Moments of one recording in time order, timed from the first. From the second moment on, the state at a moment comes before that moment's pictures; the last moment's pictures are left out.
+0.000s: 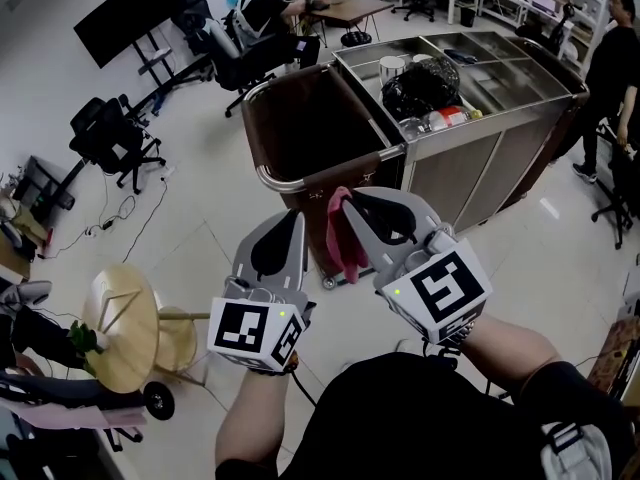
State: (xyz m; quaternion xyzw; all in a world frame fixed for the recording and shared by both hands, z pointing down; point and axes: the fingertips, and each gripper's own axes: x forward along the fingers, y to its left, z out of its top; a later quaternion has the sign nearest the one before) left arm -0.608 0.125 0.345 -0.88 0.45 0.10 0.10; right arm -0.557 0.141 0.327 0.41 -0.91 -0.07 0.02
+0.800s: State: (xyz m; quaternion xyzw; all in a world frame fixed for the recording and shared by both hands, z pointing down) left arm -0.574 0.138 0.324 -0.92 0.37 0.11 0.10; right arm -0.525 0.158 0.309 0.49 -0.87 -0.07 0.02
